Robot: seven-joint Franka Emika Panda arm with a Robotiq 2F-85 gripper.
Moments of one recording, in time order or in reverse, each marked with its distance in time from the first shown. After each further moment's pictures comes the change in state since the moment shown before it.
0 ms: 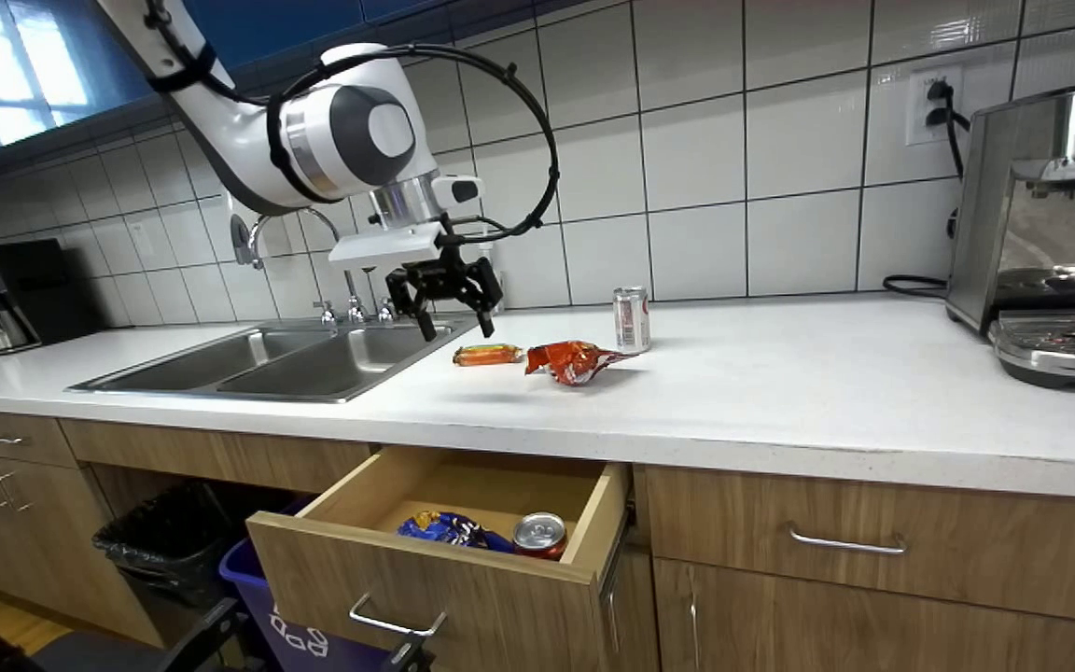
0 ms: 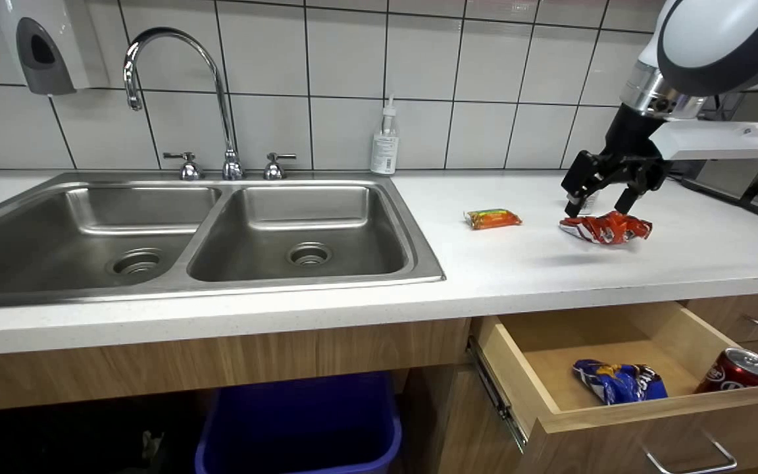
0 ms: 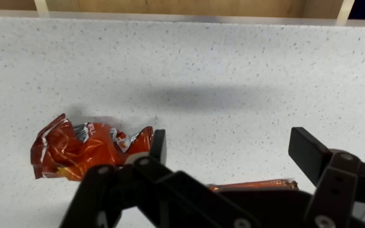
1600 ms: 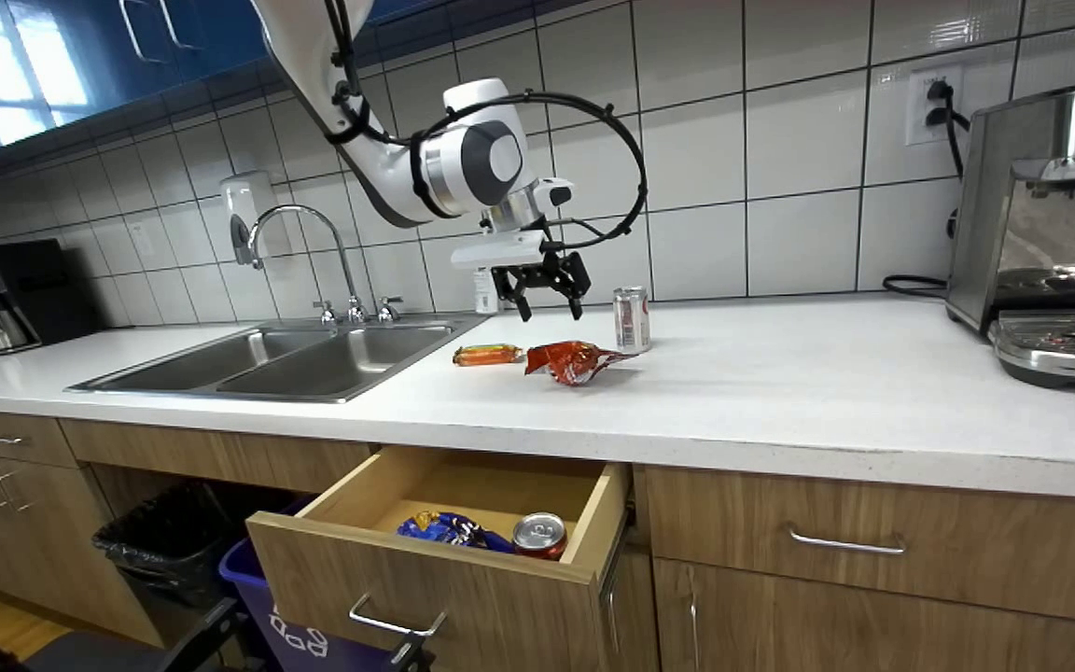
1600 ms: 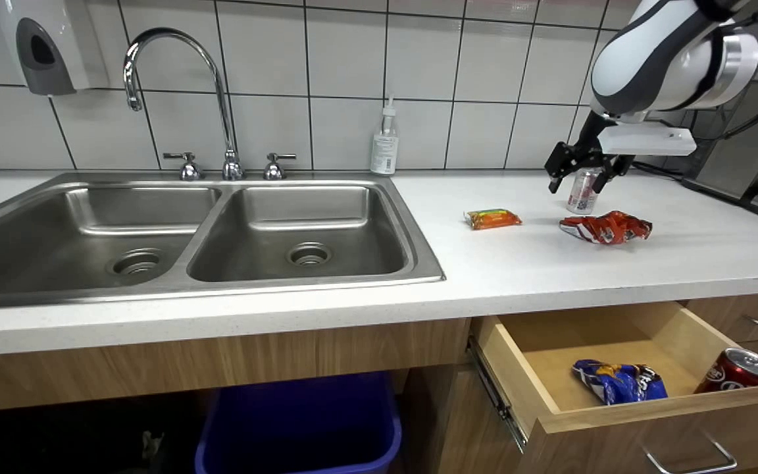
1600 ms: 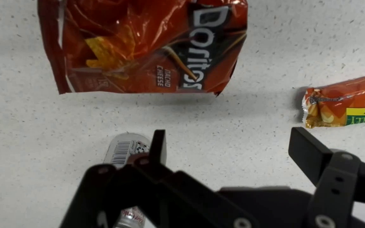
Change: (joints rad) arm -0.092 0.386 -0.029 0.484 0.043 -0.006 -0.003
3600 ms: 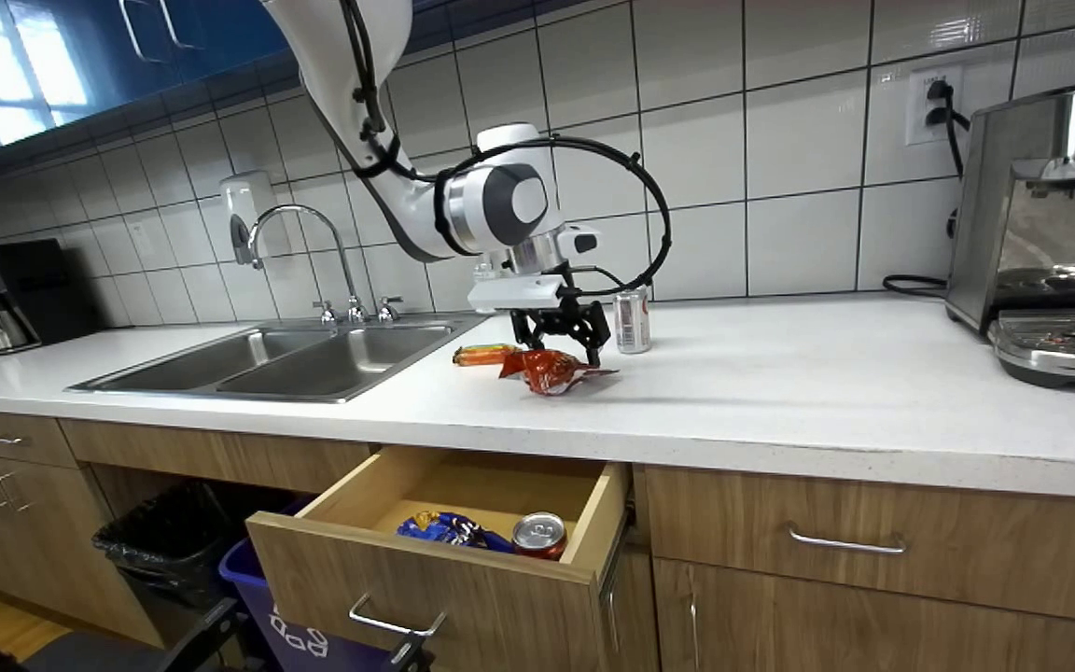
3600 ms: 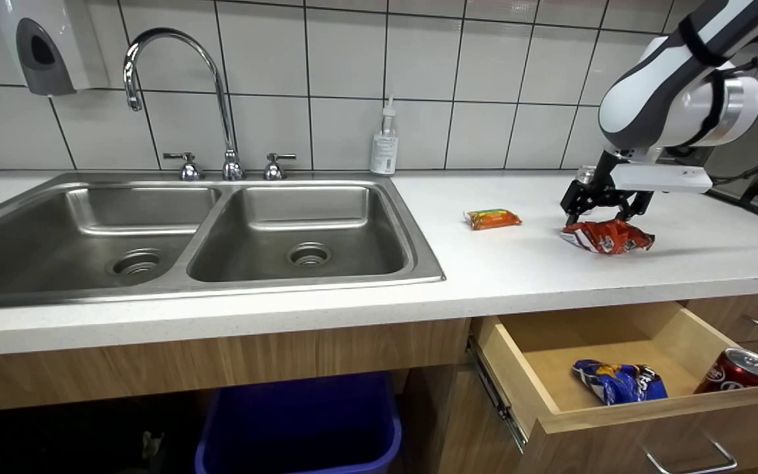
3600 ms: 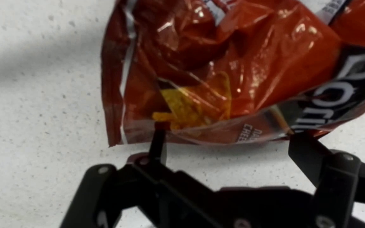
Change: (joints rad) arm -0.029 0.068 -0.022 -0.031 0.037 -0.038 0.004
